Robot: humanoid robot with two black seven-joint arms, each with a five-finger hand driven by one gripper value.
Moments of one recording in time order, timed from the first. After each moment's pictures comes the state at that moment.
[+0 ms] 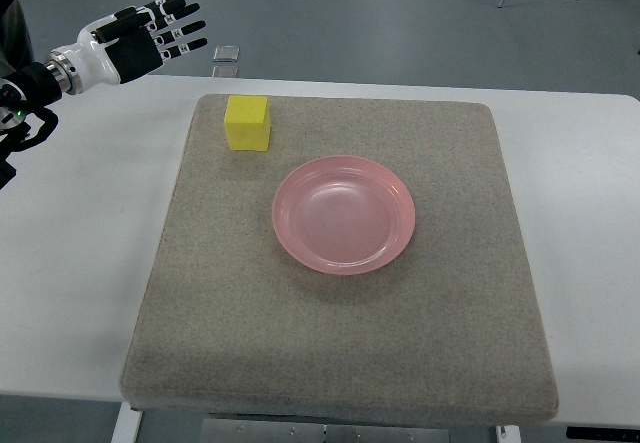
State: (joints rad) left arm -1.06 0.44 -0.49 -0.43 -0.35 -0.61 0.23; right arm 0.01 0.00 -0.10 0.15 -0.10 -0.02 0.01
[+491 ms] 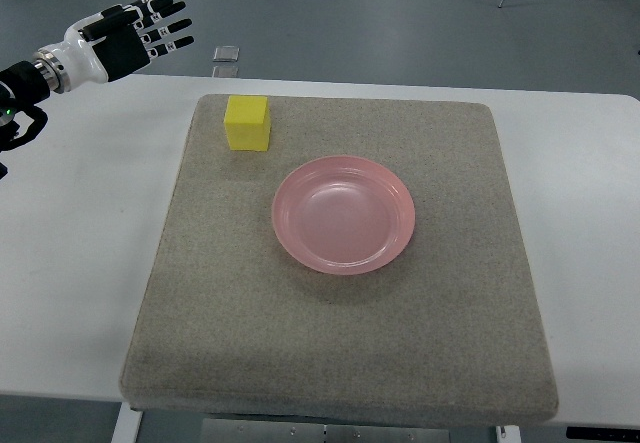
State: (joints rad) left arm -1.07 0.44 -0.49 -0.40 -0.35 -0.61 0.23; right arm 0.01 0.00 -0.10 0.15 -0.10 -0.02 0.01
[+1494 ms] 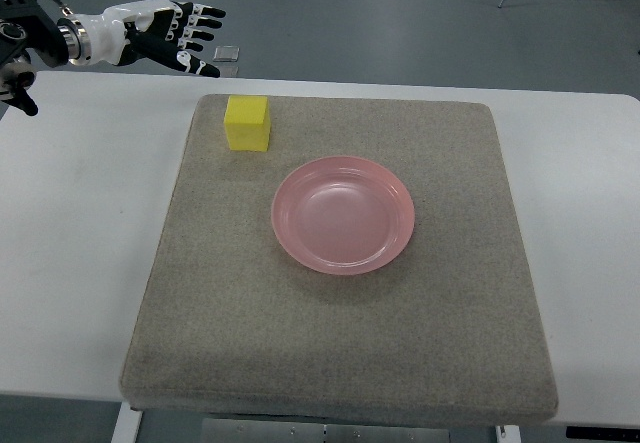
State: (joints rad) left arm -1.19 0.45 -0.48 -0.54 1.01 -0.61 -0.16; right arm 0.01 0.00 -0.10 0.15 -0.10 -0.02 0.01
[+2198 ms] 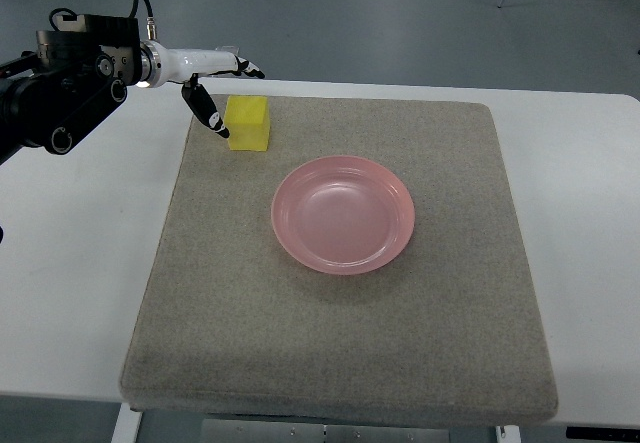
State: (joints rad) left arm -1.19 0.33 -0.42 -0.61 1.60 -0.42 -0.19; right arm 0.01 0.00 -0.10 0.15 -0.10 -0.02 0.01
